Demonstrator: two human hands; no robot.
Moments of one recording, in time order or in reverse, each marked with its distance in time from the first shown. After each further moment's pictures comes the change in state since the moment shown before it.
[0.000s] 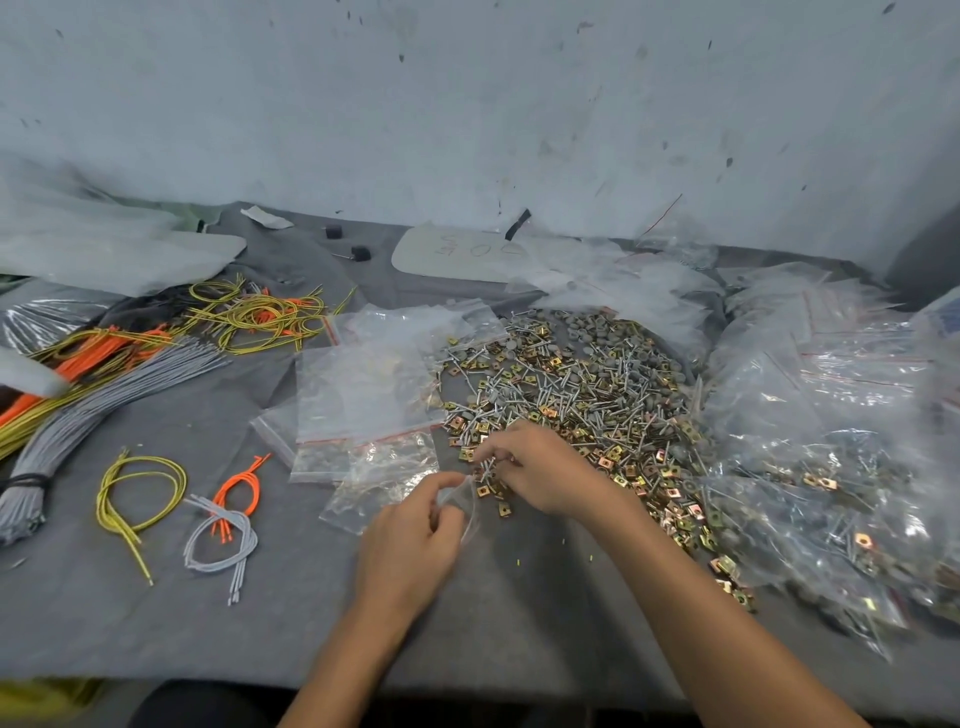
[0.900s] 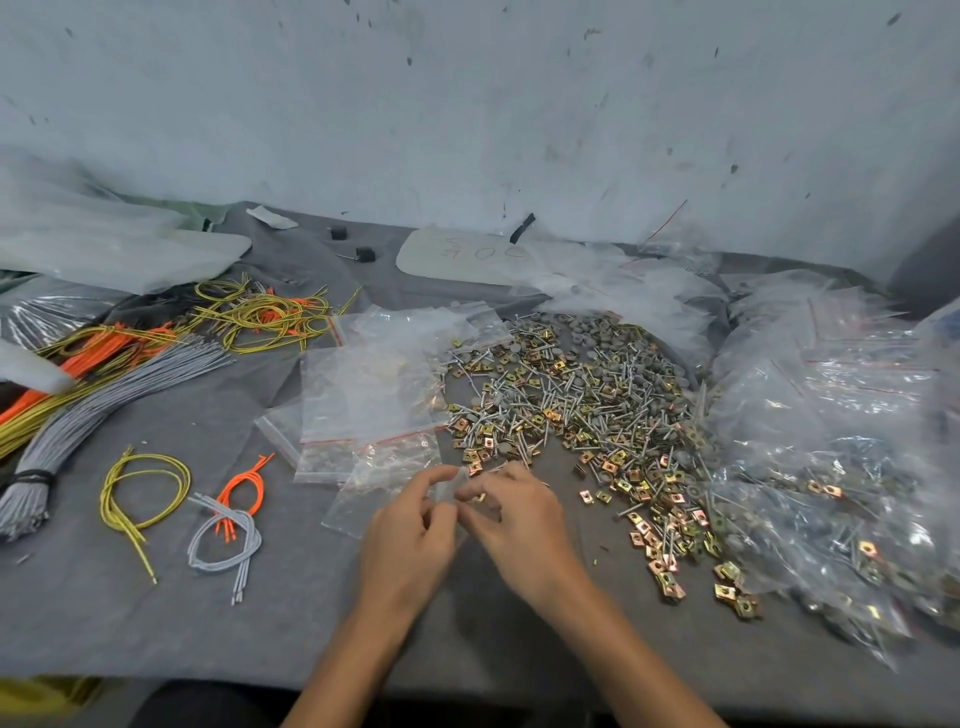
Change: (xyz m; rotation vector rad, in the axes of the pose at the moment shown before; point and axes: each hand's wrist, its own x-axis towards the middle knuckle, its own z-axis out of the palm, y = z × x) left_hand 0.000 0.000 -0.001 -0.171 0.065 -0.034; right_hand -0.045 -0.042 0.055 0.290 0.423 0.000
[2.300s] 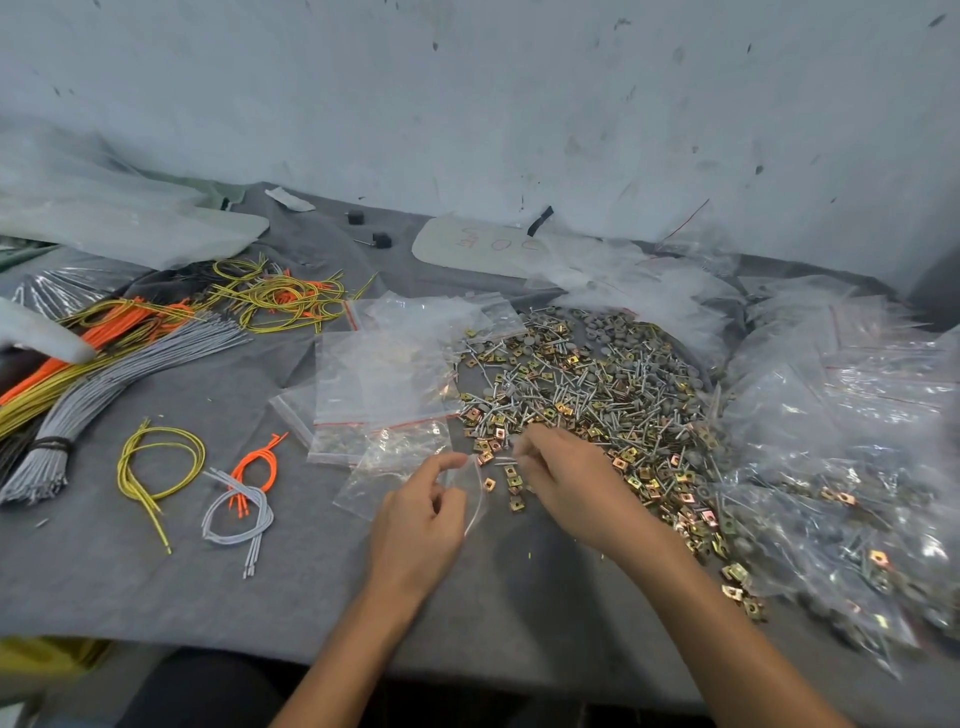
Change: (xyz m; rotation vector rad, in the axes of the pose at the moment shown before) left_hand 0.001 -0.002 0.002 -0.004 0.021 -0.029; right_hand 0.030 0.013 -0.055 -0.256 -0.252 -0.031
